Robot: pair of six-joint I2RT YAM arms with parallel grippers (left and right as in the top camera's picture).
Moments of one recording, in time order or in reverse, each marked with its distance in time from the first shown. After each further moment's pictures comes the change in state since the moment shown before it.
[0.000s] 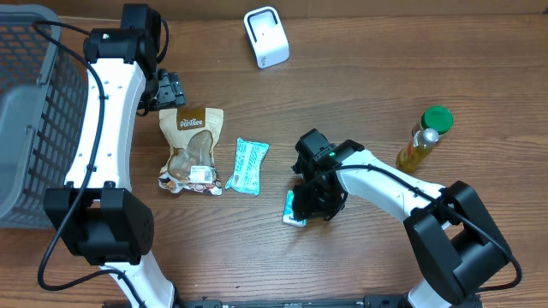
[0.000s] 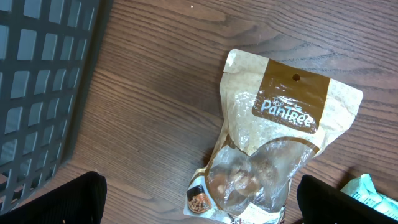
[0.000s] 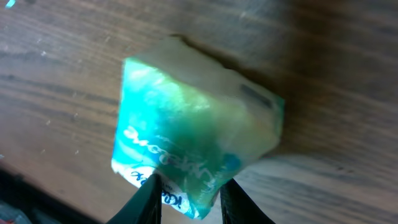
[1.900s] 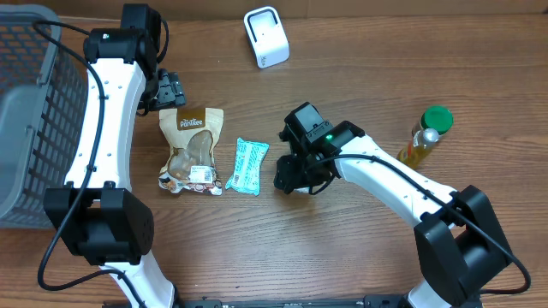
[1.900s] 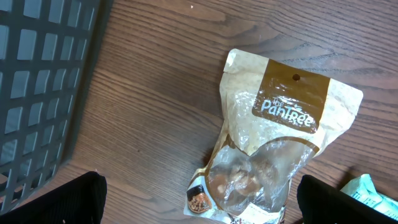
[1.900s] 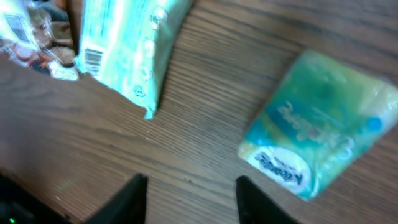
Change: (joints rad) left arm 0.000 0.000 0.000 0.000 0.000 0.000; right arm 0.006 -0.008 0.189 0.047 0.039 0.016
